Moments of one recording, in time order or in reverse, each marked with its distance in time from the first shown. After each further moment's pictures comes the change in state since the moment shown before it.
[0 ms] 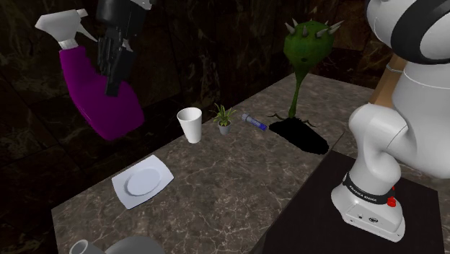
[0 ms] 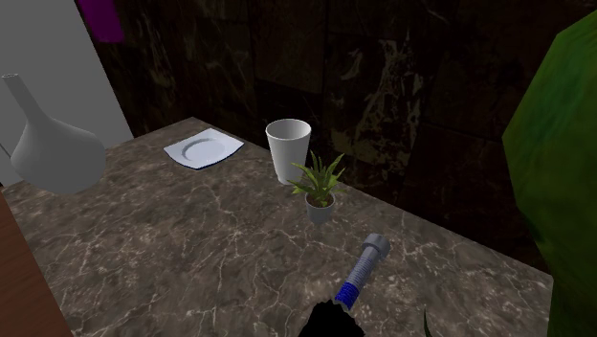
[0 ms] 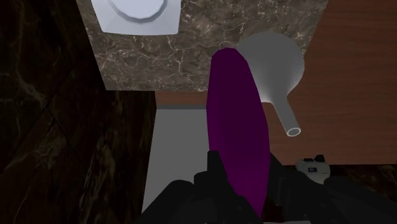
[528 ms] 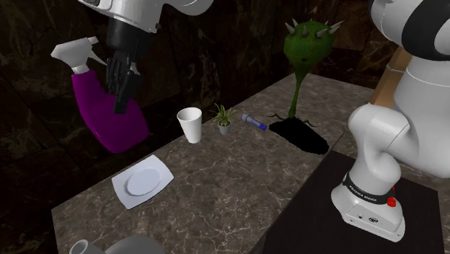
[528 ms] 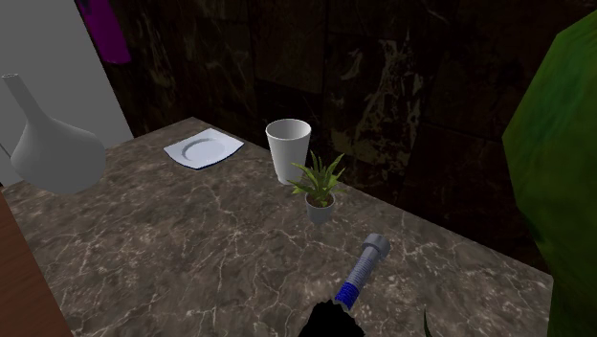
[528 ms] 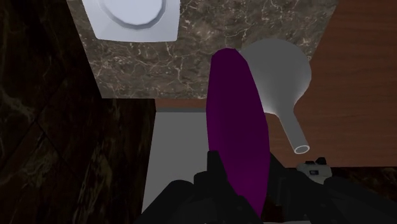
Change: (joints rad) arm 0.035 -0.031 0.006 -0.138 -0.010 0.111 -0.036
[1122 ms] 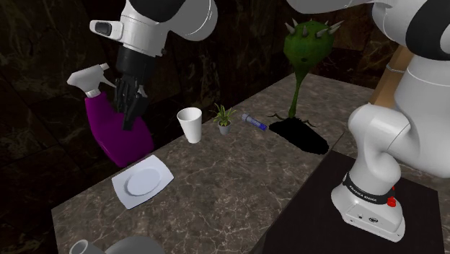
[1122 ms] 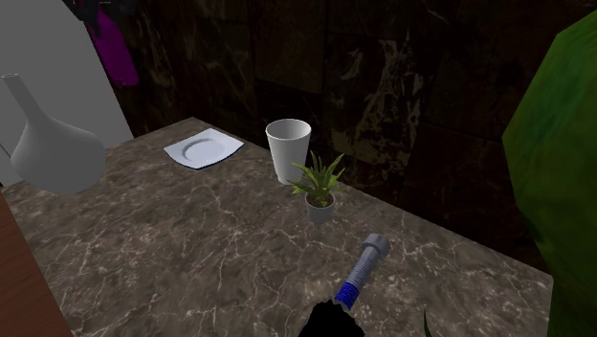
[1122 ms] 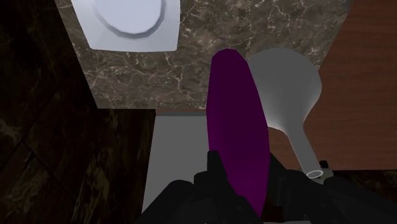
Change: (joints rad) arm 0.015 -0.006 0.009 -0.121 0.020 0.107 -0.054
